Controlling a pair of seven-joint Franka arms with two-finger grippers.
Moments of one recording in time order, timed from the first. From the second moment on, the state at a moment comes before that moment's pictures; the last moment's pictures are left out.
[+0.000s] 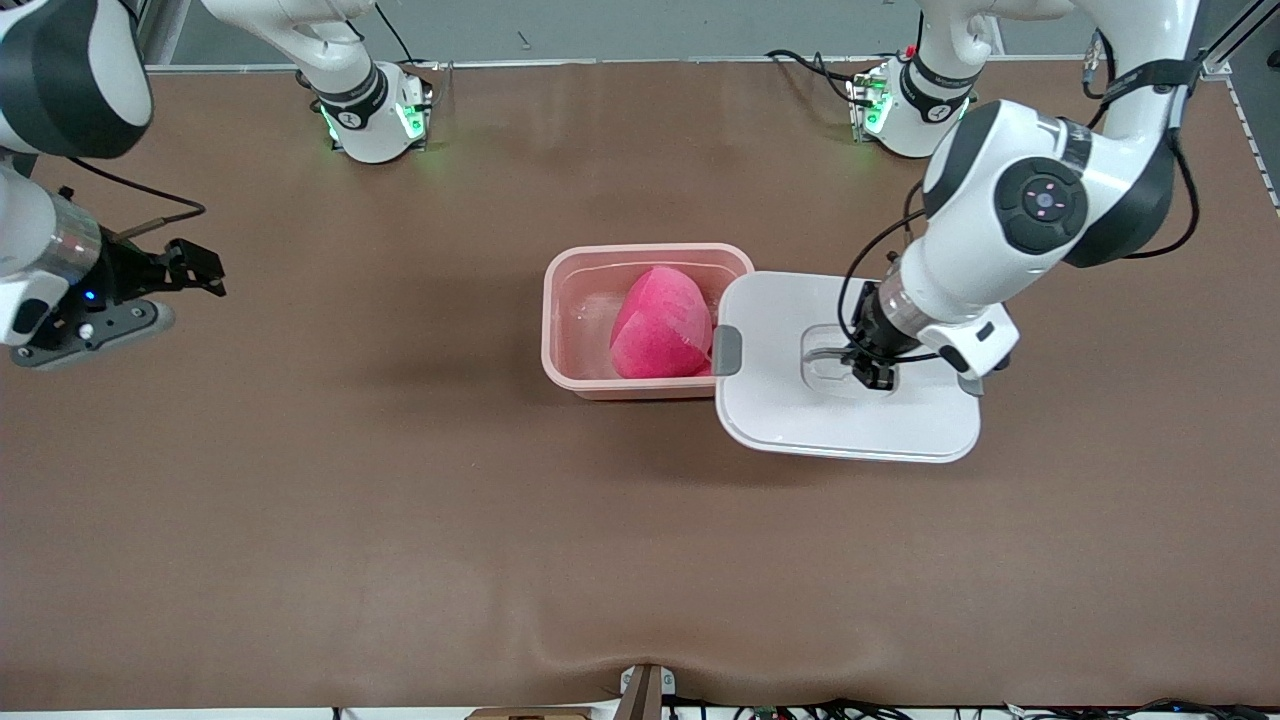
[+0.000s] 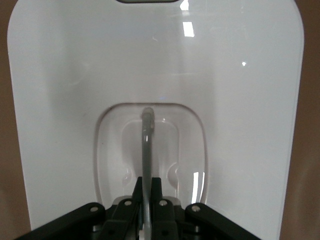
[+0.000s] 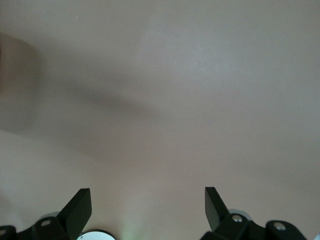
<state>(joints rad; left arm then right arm) -0.24 0.28 -0.22 -1.62 -0.05 1.91 -1.93 0.04 0.06 -0.04 -1.65 -0.06 1.56 -0.36</state>
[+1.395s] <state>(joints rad) -0.51 0.42 -0.22 -1.58 -0.01 2.07 -2.35 0.01 0.00 -0.01 -1.59 0.03 1.54 -0.02</state>
